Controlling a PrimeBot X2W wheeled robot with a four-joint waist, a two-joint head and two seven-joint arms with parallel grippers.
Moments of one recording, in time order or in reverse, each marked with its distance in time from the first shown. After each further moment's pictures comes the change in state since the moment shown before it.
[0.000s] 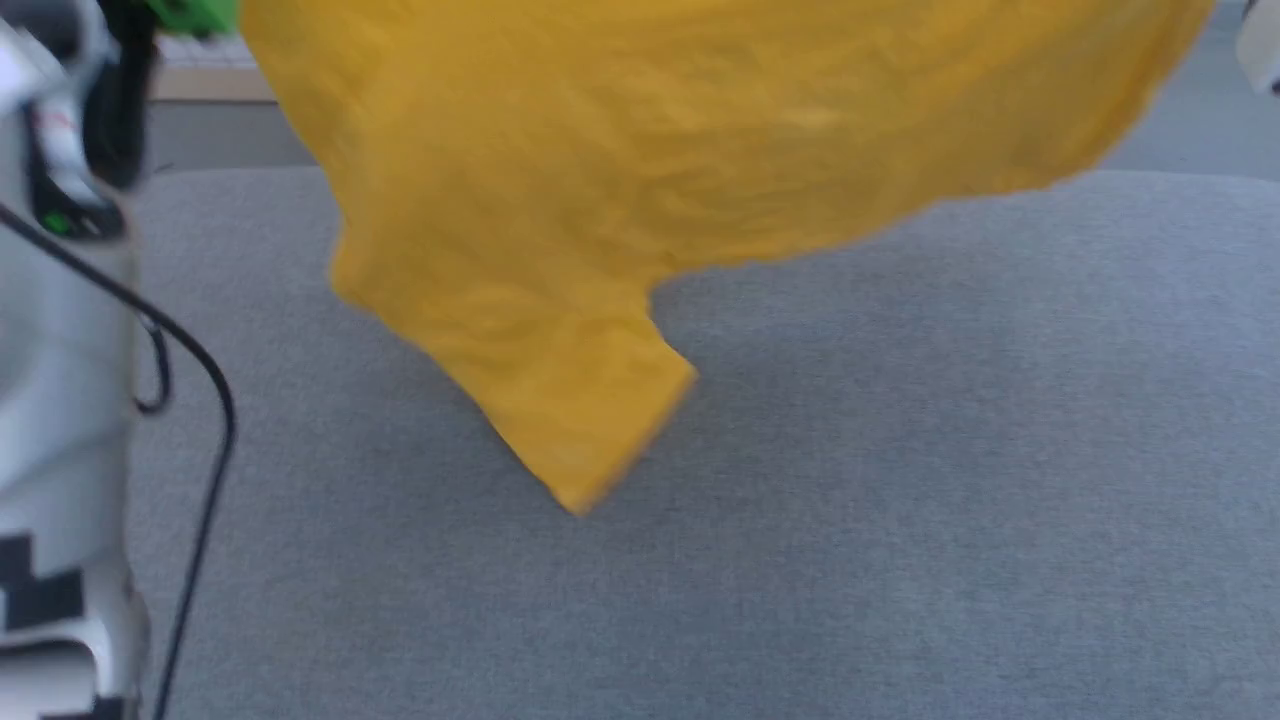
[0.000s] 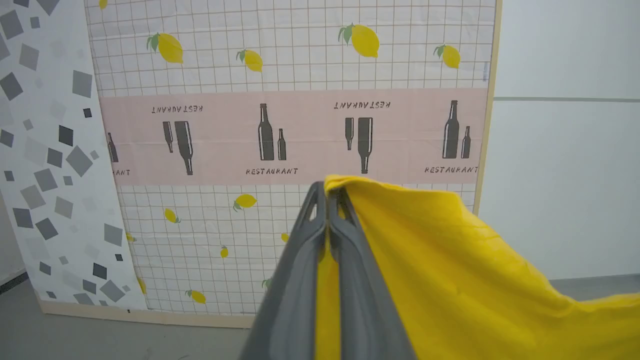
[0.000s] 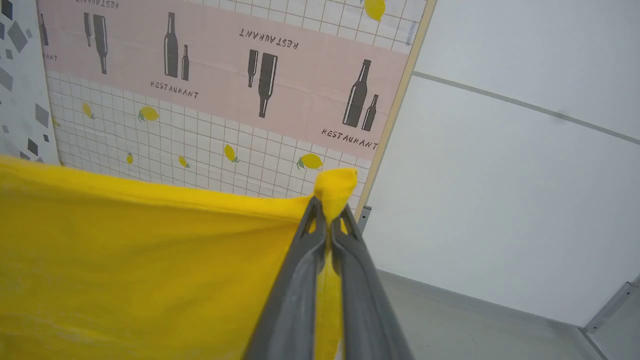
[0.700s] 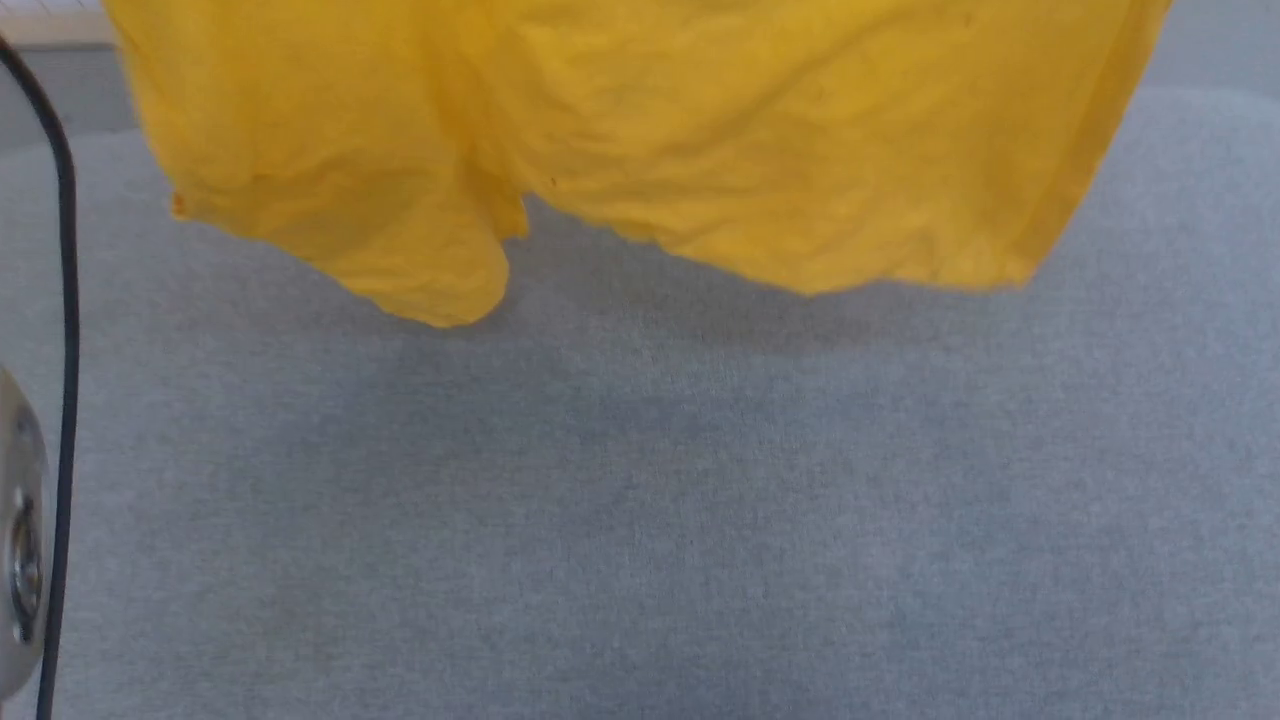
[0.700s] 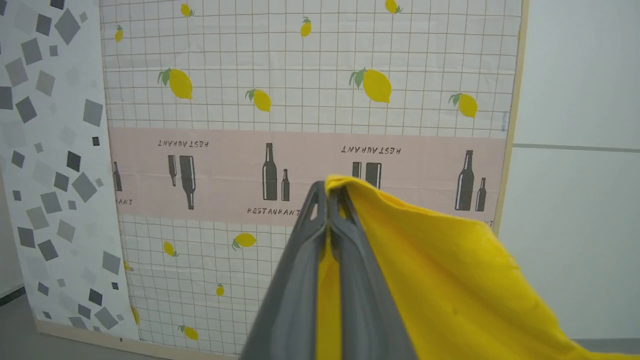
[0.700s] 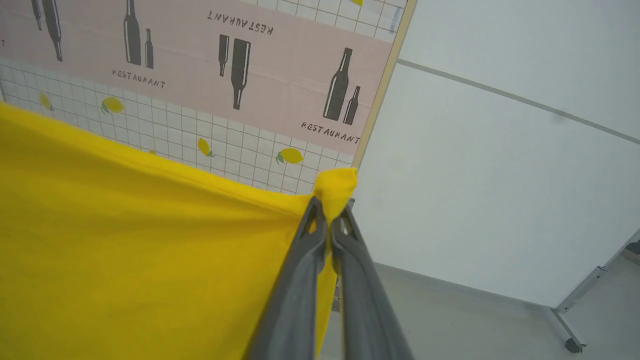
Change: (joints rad) left arm -0.449 0.016 -0.020 0.193 0.067 0.067 0.121; right arm -0.312 0.050 0.046 0.155 -0.025 0.000 0.114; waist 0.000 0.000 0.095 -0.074
